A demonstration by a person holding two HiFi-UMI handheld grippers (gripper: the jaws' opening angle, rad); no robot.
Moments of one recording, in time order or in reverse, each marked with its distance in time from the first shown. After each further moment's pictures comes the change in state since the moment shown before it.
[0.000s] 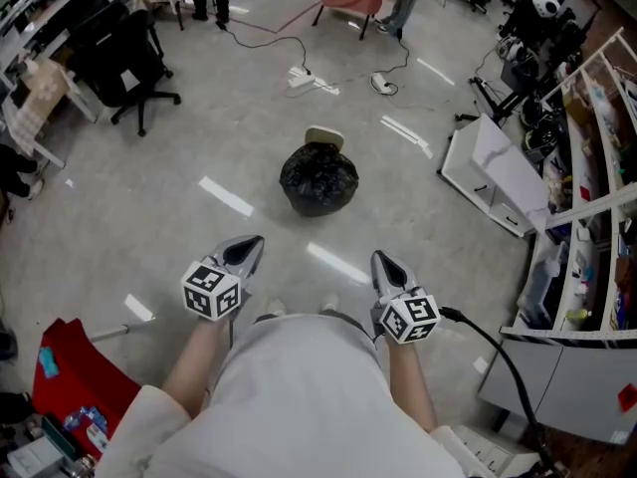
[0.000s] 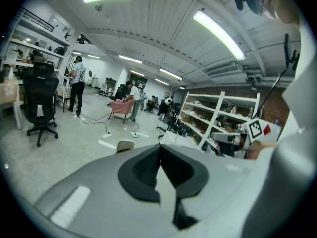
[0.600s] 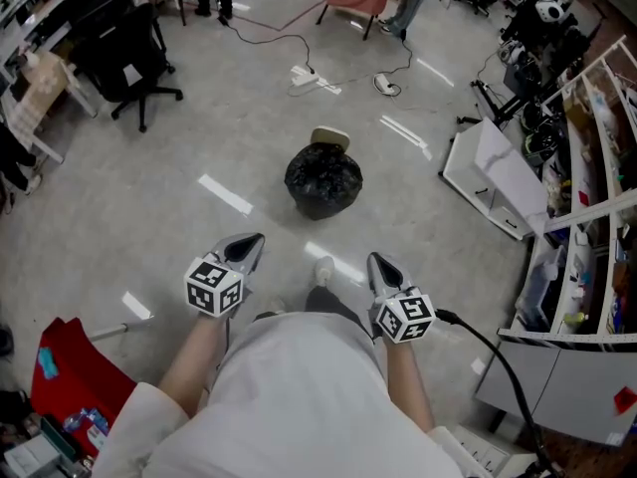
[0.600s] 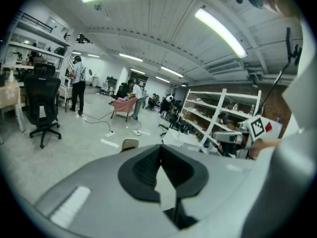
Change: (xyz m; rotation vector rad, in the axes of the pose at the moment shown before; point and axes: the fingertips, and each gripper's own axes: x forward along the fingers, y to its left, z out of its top) left arm -0.009 0.032 -0.006 0.014 0.030 0.015; right arm 0.026 0.026 -0.017 -0.028 0.059 0.002
